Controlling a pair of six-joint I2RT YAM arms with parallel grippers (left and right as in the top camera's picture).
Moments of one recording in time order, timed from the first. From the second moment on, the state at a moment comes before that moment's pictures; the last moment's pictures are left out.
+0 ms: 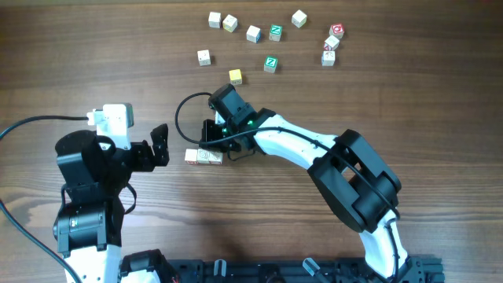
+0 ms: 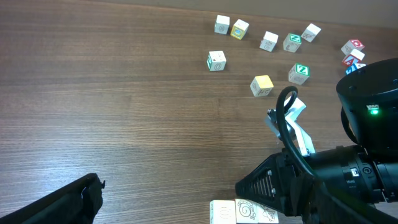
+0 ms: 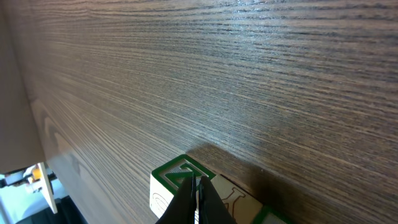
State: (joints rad) left arm 0.18 0.79 0.74 -0.56 0.27 0.02; right arm 0.78 2.14 1.40 -0.22 -0.46 0.85
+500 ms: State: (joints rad) left arm 0.18 0.79 0.74 -0.56 0.27 0.02; right arm 0.78 2.14 1.40 -0.24 -0.46 0.86
